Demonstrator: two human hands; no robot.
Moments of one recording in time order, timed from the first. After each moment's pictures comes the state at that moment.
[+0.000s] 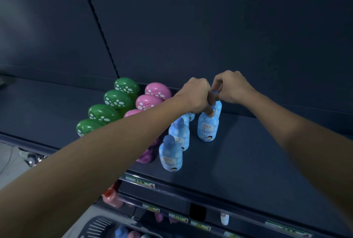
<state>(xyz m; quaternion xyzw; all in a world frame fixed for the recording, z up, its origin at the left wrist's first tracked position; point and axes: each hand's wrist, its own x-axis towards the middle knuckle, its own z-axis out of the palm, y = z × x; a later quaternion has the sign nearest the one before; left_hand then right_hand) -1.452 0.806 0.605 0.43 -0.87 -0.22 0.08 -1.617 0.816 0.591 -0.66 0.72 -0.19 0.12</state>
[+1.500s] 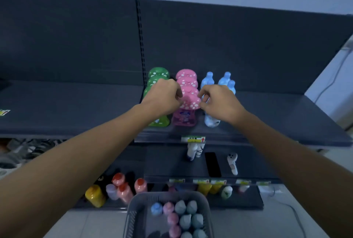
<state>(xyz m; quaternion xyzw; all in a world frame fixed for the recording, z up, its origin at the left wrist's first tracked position) -1.147 0.873 0.622 0.37 -0.90 -0.14 0.18 -1.320 0.969 0.608 -0.60 0.77 -0.22 0.01</state>
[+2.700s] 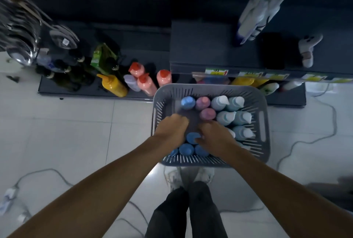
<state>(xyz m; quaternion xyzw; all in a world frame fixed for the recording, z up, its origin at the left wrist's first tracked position) -0.994 0.991 0.177 0.37 -0.86 -0.25 -0.24 -1.128 1.082 0.155 -0.57 0.74 0.04 0.35</state>
